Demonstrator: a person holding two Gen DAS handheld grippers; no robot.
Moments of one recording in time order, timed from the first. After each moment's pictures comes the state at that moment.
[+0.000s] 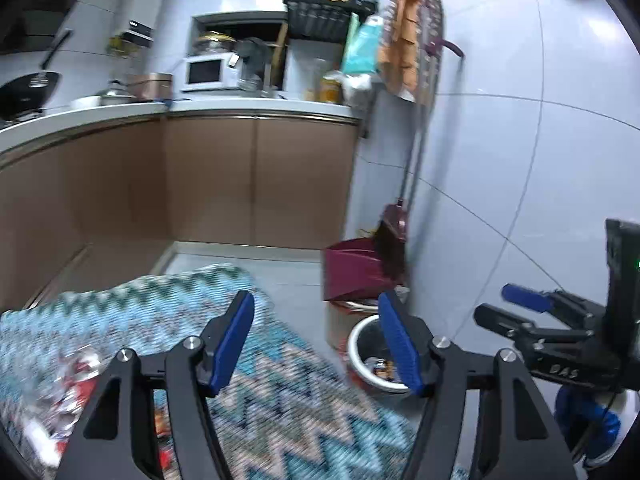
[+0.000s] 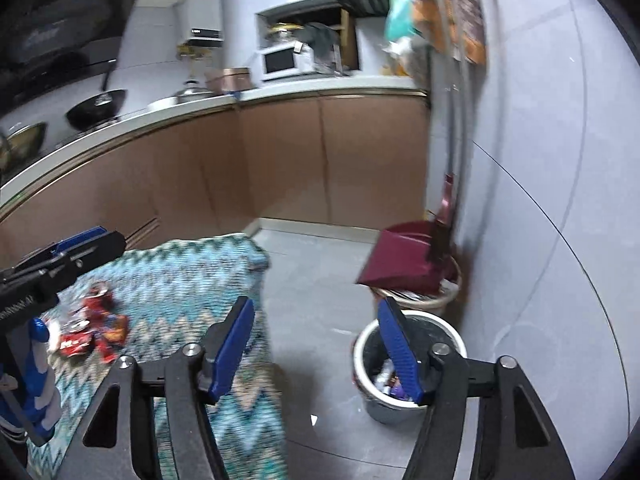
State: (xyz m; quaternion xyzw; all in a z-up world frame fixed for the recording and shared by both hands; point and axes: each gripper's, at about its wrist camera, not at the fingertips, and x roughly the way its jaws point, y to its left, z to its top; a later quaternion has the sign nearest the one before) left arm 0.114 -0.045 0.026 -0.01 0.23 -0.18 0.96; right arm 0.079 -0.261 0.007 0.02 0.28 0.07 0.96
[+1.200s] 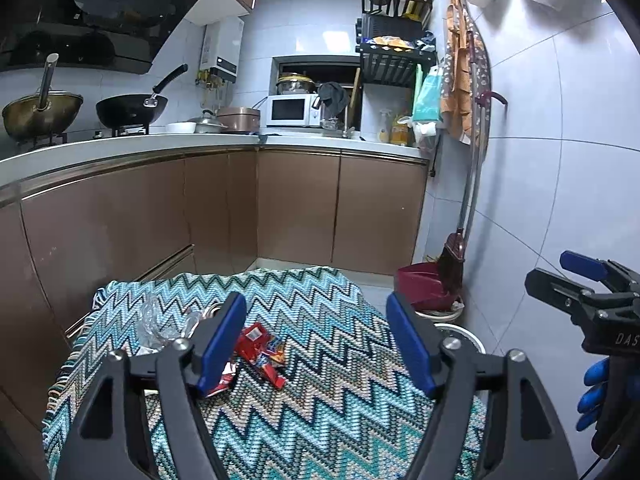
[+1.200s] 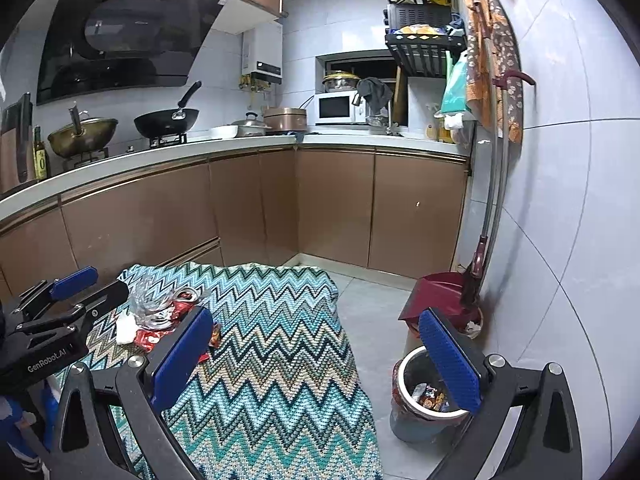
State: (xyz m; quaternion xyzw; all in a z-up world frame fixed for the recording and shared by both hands) left arm -0.027 0.048 0.042 -0.02 0.18 -0.05 0.98; right arm -0.024 -0.169 0.053 -0.02 0.21 0.12 0.97
